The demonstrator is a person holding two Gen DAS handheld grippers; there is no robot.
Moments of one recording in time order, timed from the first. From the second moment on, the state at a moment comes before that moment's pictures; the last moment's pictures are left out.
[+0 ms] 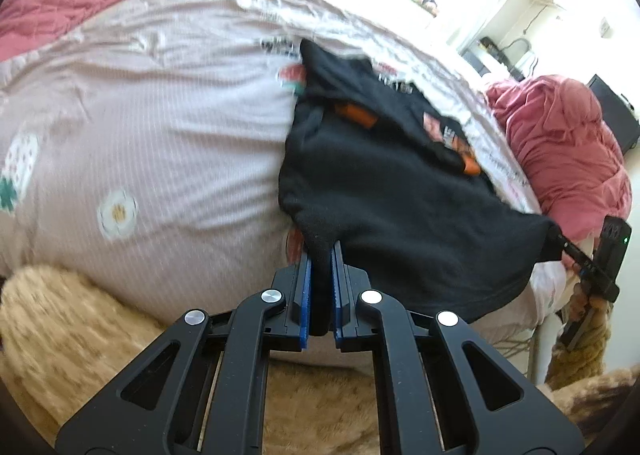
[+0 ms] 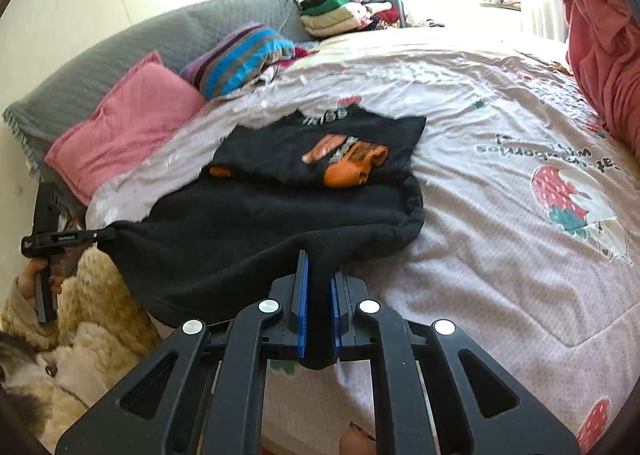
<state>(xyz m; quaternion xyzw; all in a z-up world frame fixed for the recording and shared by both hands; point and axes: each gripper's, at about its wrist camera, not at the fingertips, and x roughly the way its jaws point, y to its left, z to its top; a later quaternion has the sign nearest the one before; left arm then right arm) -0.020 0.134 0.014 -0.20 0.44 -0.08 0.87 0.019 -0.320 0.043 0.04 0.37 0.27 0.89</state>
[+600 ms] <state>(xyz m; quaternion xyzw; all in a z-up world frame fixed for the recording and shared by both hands) 0.027 0.139 0.074 -0.18 0.38 -0.06 0.90 0.058 -0.330 0.085 0.08 0.28 0.24 0.93</state>
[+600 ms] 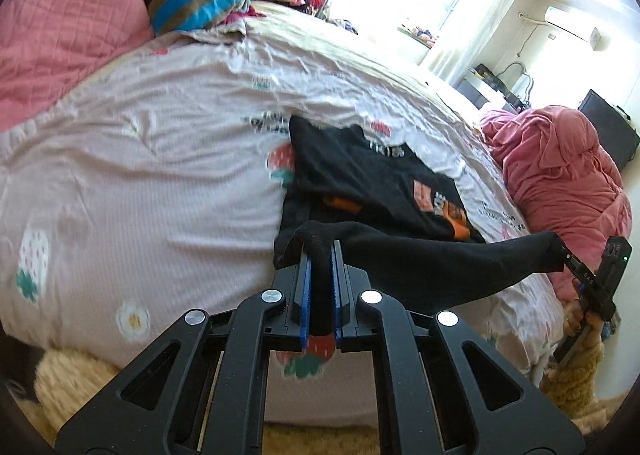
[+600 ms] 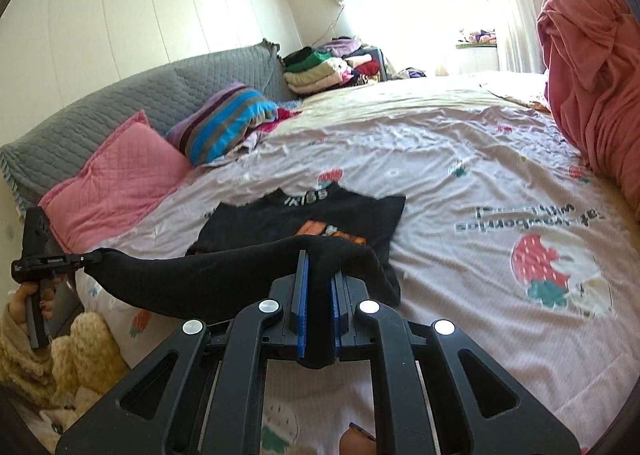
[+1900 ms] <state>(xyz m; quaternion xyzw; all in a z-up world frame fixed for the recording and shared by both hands) 0.238 0.127 0.044 -0.11 0.41 0.02 0.90 0.255 -0.308 0.026 0.10 0.37 0.15 0.91</state>
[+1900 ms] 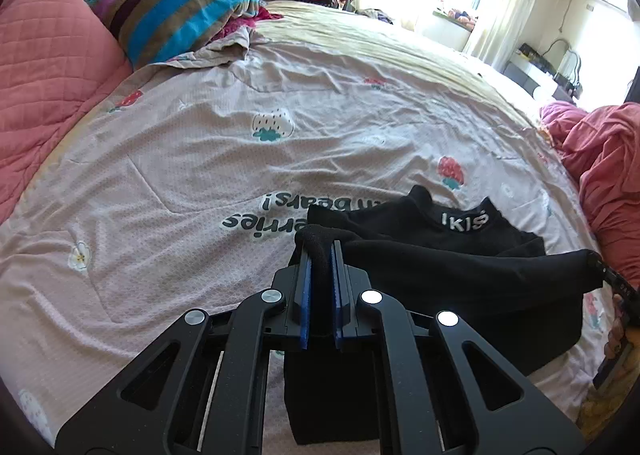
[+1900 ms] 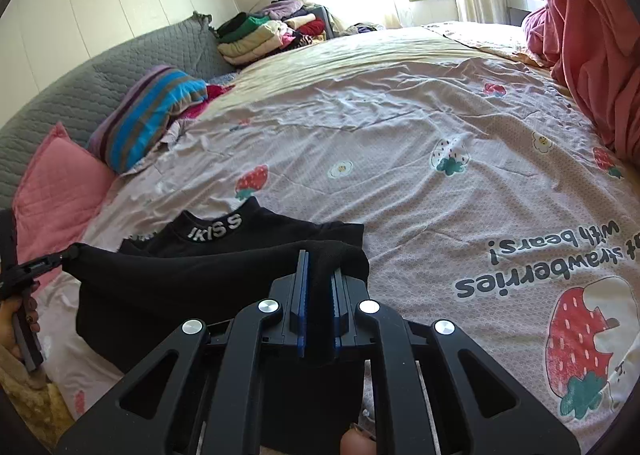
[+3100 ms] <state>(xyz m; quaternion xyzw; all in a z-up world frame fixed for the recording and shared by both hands) 0.239 0.064 -0.018 0.01 0.46 -0.01 0.89 0.260 -0.219 -0.032 -0.07 0.42 0.16 0.89</state>
